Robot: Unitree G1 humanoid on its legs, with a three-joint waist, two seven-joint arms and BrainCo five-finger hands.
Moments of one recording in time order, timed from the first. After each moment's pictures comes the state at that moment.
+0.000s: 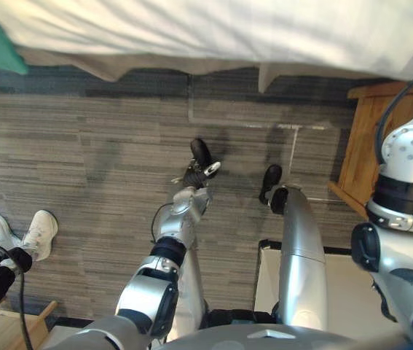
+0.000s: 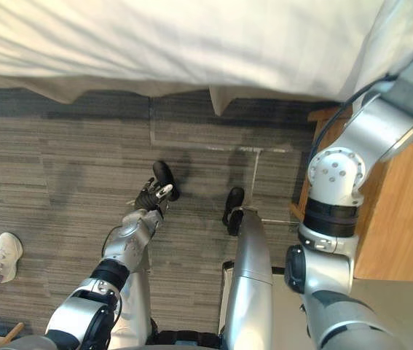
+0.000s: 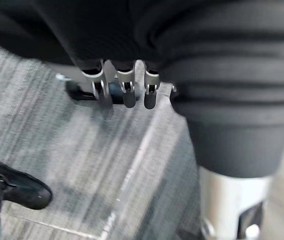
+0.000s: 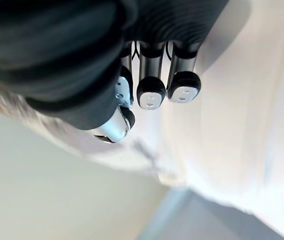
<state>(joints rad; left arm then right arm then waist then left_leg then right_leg) -0.50 -0.02 -0.02 0.76 -0.54 -0.03 0.18 -0.82 -0.30 -0.30 -0.10 1.07 -0.60 -0.47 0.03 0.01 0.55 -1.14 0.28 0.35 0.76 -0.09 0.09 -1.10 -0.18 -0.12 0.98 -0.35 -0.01</state>
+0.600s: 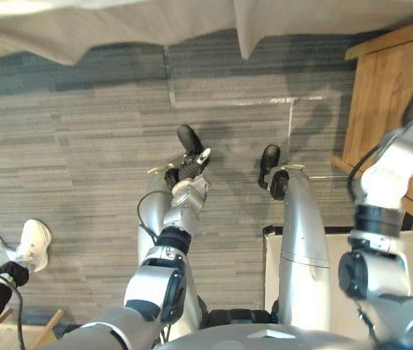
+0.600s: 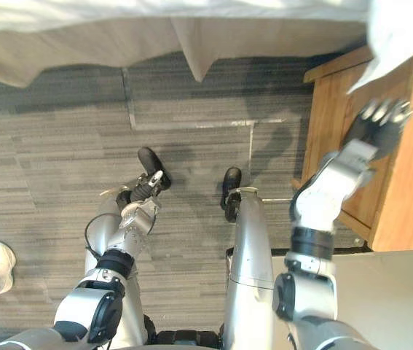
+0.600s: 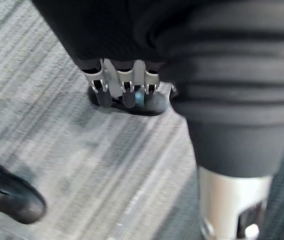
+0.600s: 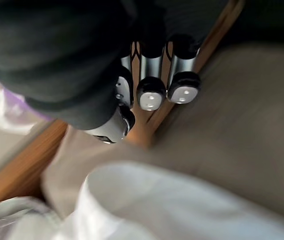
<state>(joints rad) -0.56 -0.06 0.13 0.78 -0.62 -0.04 0.24 -0.56 -0.16 -0.34 0.25 1.27 -0.41 -0.09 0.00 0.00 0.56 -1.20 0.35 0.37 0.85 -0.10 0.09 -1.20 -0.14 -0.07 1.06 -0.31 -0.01</state>
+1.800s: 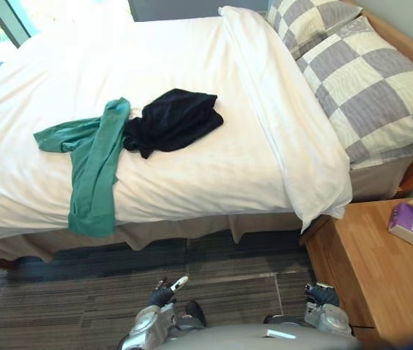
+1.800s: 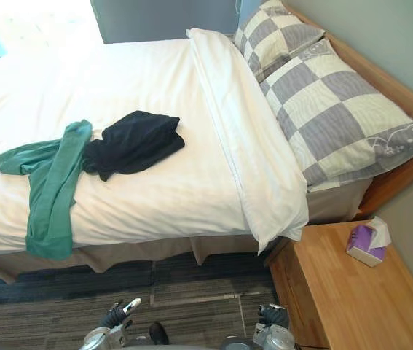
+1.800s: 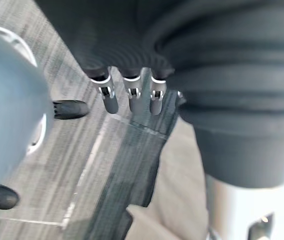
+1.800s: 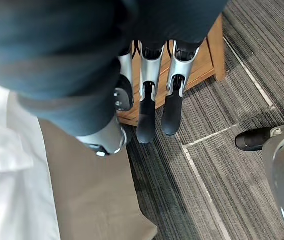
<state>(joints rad) 0.11 0.09 0.04 0.93 -0.49 -0.05 0.00 0.11 -0.06 -0.13 0.93 0.22 -0.15 -0.26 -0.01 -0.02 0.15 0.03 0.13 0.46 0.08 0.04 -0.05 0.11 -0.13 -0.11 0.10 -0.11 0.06</state>
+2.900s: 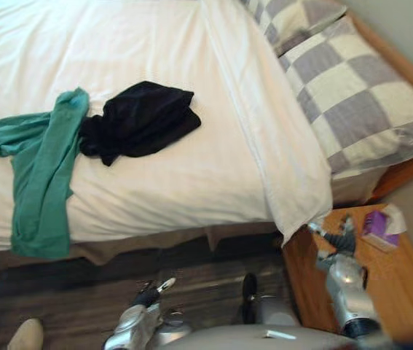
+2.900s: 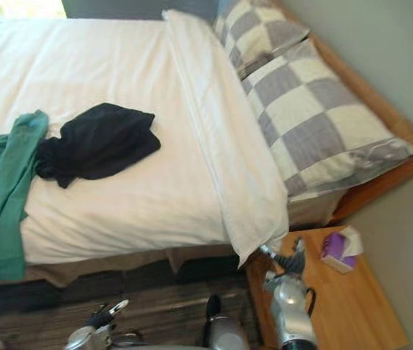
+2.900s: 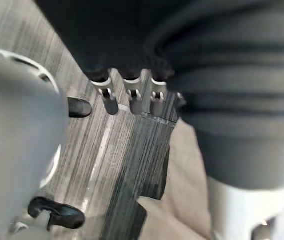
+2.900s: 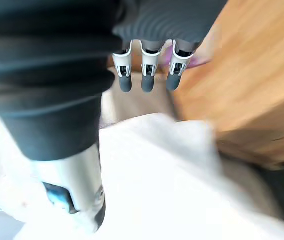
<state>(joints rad) 0.14 0.11 0.05 0.79 -0.44 0.09 0.05 -0.02 -0.17 -0.15 0.26 0.14 0.00 -0.40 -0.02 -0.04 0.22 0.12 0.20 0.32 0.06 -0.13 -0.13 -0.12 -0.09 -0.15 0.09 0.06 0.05</state>
